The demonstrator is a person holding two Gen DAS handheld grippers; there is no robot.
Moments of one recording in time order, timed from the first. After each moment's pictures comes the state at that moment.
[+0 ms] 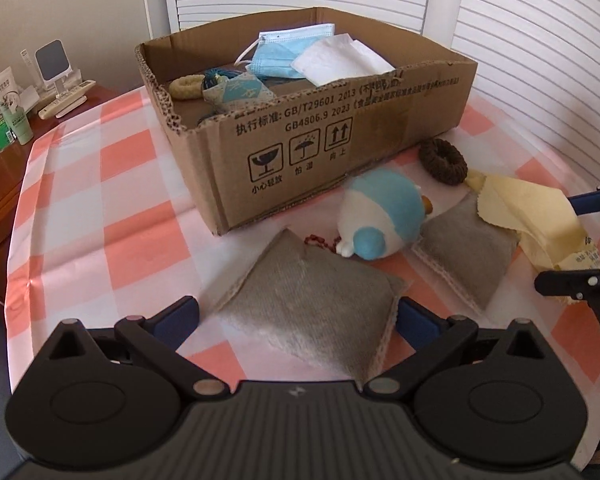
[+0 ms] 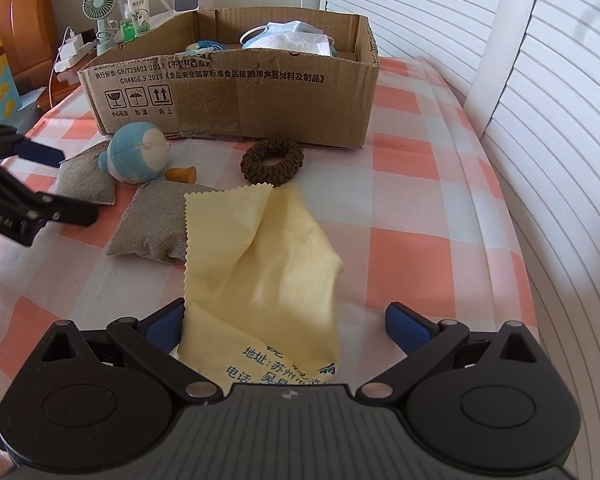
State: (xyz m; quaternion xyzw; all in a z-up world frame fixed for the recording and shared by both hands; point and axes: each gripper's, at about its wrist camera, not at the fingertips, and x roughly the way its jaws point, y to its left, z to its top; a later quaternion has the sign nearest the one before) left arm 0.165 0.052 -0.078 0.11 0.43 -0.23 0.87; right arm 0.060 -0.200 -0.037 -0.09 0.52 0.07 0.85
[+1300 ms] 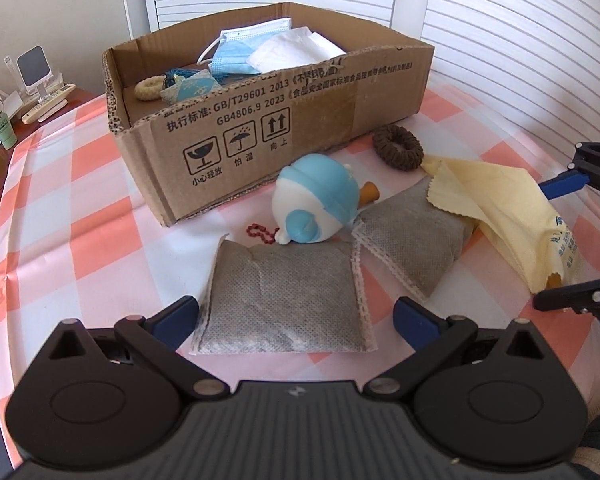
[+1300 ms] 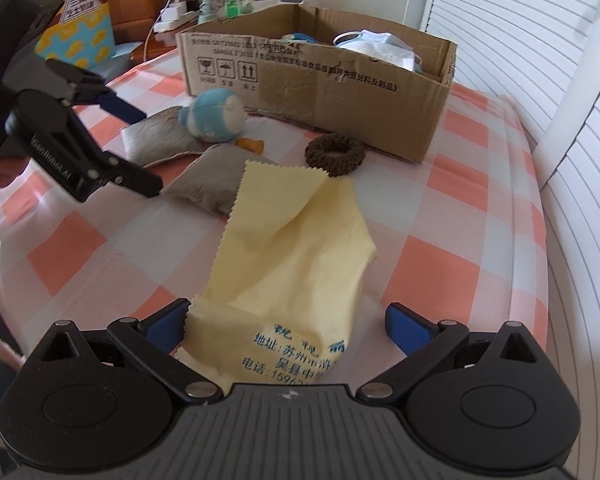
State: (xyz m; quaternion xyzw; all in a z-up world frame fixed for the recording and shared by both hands) left arm 0.140 0.032 -0.075 0.11 0.44 -0.25 0.86; right arm 0.047 -0.216 -0.029 -0.16 0.51 0.23 0.82
